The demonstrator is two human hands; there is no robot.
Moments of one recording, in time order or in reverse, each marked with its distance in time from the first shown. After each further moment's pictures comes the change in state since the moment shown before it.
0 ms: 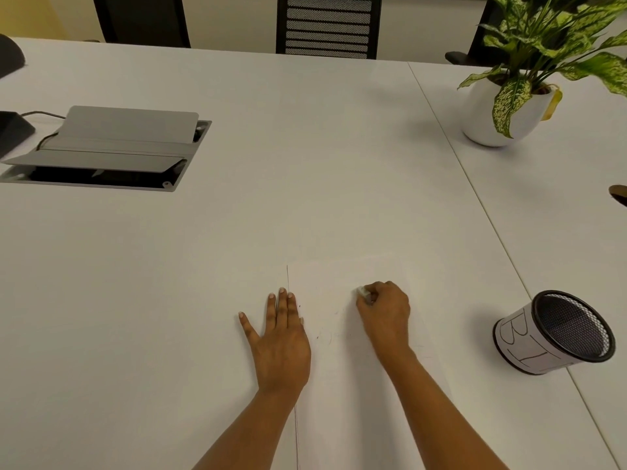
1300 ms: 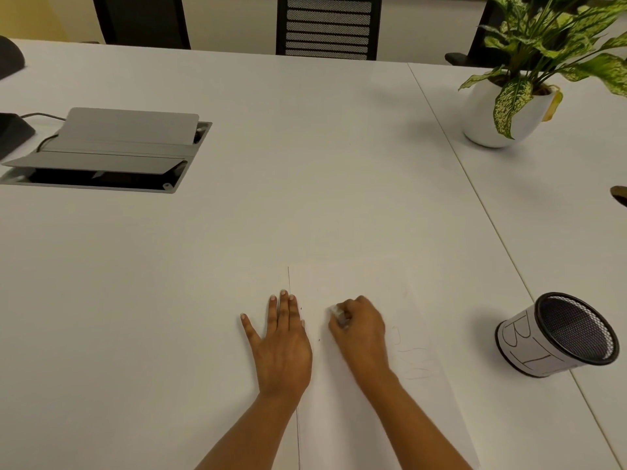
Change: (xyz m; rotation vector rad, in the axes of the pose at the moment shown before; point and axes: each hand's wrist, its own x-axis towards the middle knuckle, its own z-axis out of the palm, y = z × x) left_hand 0.000 -0.002 0.003 -0.014 0.044 0.017; right_hand -0.032 -0.010 0.022 0.003 -0.089 -0.175
